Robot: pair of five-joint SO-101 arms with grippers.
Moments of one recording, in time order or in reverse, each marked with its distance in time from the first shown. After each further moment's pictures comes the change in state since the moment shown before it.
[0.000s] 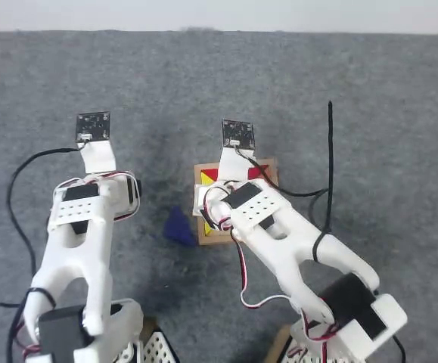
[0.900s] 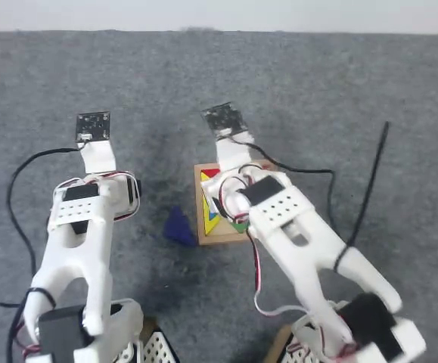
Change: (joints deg) left arm 0.0 0.0 0.0 0.0 0.0; right arm 4.2 -9.8 -0.5 3.9 28.9
